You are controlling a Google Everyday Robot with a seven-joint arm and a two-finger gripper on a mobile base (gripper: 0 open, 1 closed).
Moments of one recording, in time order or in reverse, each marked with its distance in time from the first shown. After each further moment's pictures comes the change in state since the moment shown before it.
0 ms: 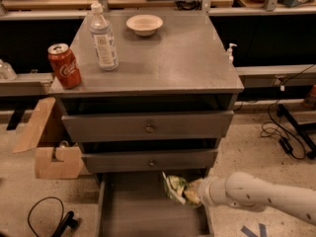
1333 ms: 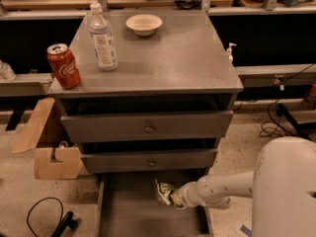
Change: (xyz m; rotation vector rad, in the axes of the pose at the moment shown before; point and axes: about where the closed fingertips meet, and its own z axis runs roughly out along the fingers) arm 0.051 -0.013 0.142 0.033 0.118 0.175
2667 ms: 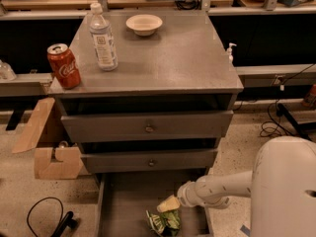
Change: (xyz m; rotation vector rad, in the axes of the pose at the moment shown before) arm 0.000 0.005 0.004 -0.009 0.003 -0.002
